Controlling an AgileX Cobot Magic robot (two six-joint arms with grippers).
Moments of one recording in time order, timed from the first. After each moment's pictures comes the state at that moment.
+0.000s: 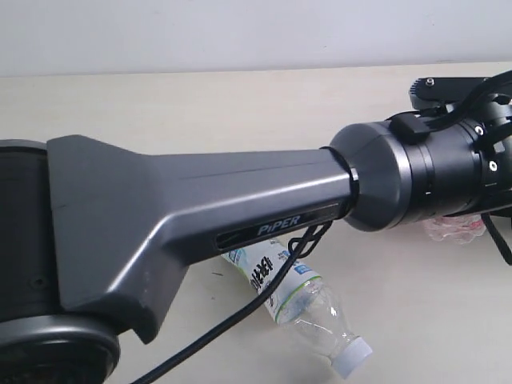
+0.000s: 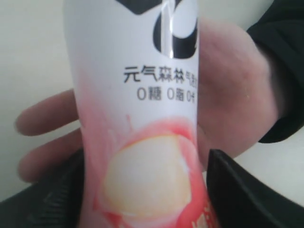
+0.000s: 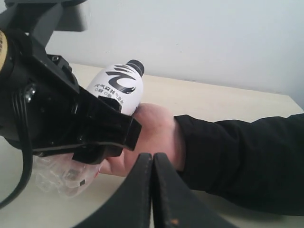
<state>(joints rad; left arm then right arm) -1.23 2.42 -2.12 0.53 0.77 -1.15 0.16 0.01 0.00 0.00 0.31 -0.14</state>
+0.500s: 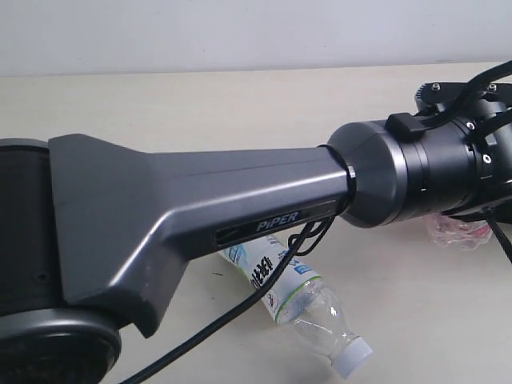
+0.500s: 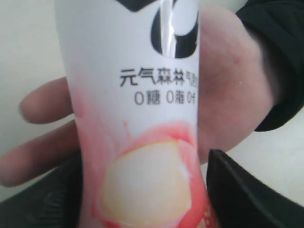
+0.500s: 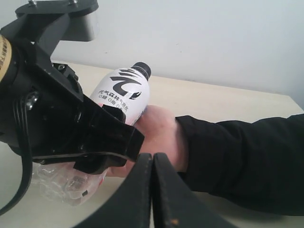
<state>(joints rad) -1.23 2.42 -2.12 0.43 0.73 -1.05 0.16 0.01 0.00 0.00 0.31 -0.14</state>
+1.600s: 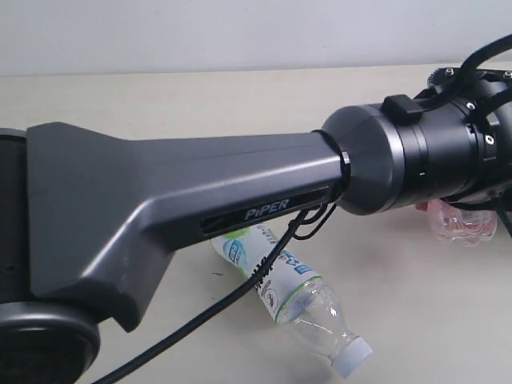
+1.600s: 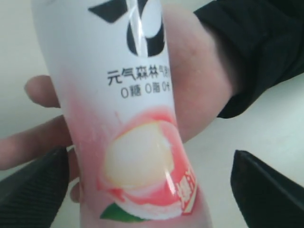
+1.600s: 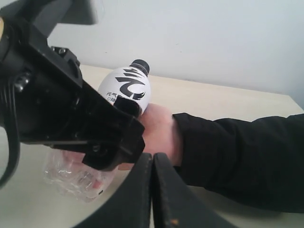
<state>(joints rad) -1.22 2.39 -2.12 0.40 0.73 -0.94 0.16 0.01 0.00 0.00 0.31 -0.14</state>
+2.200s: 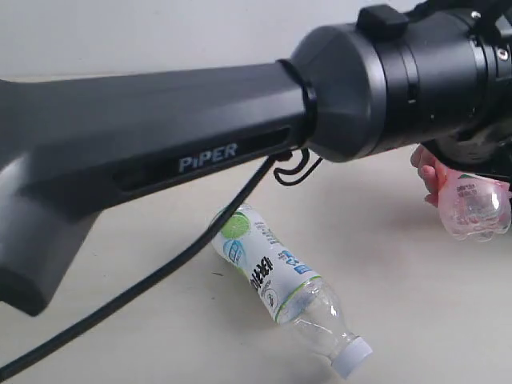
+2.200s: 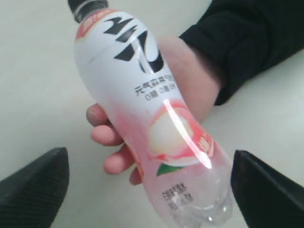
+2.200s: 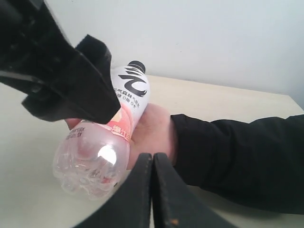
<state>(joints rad) -1.22 2.27 -2.12 0.39 0.86 -0.63 0.16 0.01 0.00 0.00 0.31 -0.14</state>
